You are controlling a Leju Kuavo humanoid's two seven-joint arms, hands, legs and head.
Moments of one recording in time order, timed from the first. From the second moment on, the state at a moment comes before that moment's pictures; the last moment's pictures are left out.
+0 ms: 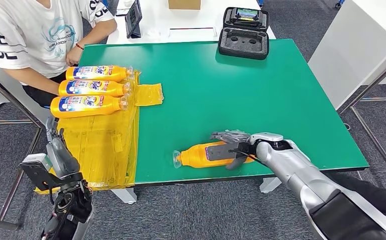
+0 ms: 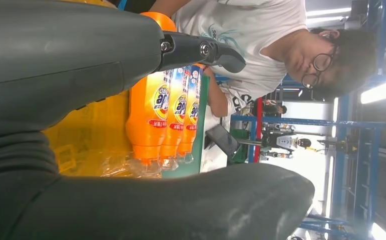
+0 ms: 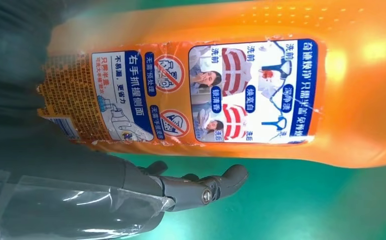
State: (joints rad) left arm -0.18 -0.02 -0.13 -1.24 0.06 0.53 -0.70; right arm -0.81 -0.18 0.86 -0.59 0.48 0.40 -0.38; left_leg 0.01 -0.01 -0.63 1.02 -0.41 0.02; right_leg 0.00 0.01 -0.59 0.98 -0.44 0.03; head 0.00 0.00
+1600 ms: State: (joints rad) left arm -0.09 -0.06 -0.14 -1.28 0.14 0.43 -0.70; right arm -0.52 -0.08 0.50 -0.92 0.22 -0.03 -0.66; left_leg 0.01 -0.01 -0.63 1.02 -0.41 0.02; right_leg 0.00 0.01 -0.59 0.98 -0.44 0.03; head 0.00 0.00
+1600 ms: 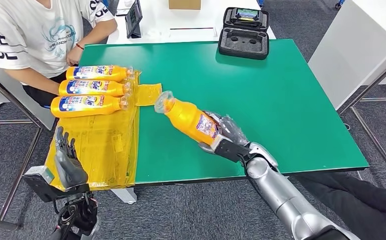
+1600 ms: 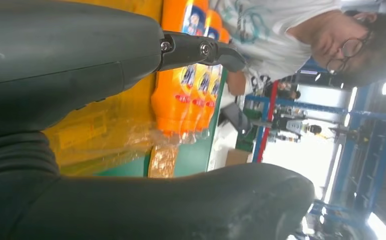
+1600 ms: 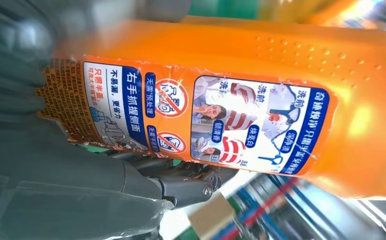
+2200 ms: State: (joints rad) left arm -0.11 -0.05 -0.38 -1.32 0.17 0.30 -0.67; right arm -0.39 0.09 0.47 -1.01 0.16 0.07 -0.70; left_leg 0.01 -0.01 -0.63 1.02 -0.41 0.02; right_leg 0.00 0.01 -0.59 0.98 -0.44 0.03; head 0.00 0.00
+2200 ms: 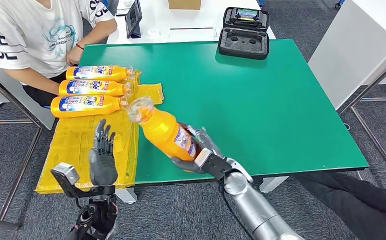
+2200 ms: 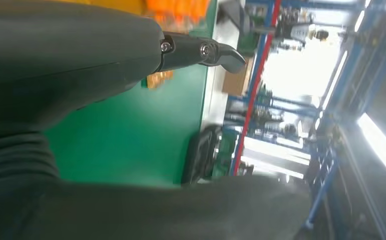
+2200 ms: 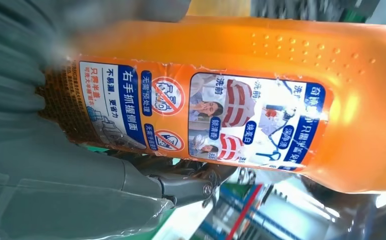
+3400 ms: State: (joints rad) left arm -0.18 -0.04 -0.61 -1.26 0.14 0.21 -0.62; right arm -0.34 0.15 0.47 -0.89 0.19 0.10 -0.70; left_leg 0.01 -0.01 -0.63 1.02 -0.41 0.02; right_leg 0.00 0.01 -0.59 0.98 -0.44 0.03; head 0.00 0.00
